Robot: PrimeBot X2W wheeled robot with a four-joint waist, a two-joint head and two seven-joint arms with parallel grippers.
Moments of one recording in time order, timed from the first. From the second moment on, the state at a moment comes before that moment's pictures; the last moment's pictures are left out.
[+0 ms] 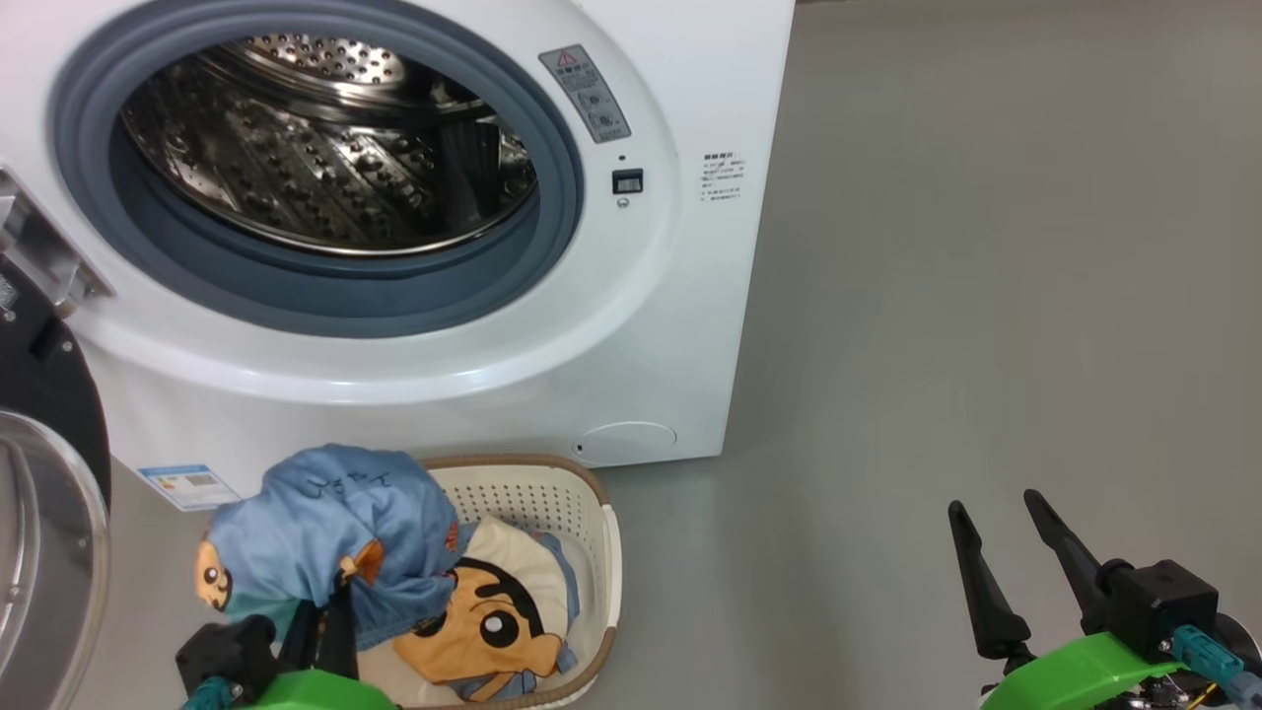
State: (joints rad) left arm -0.06 0.11 -0.16 0.27 -0.40 0.10 -0.09; right arm 0.10 -0.05 -0.01 -0.02 0.16 0.13 -0.01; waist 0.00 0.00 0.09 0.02
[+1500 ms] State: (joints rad) left arm -0.99 0.40 -0.04 0.52 -0.47 0.11 0.35; right arm -0.24 -0.04 0.10 0.19 0.33 0.13 -0.24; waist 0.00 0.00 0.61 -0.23
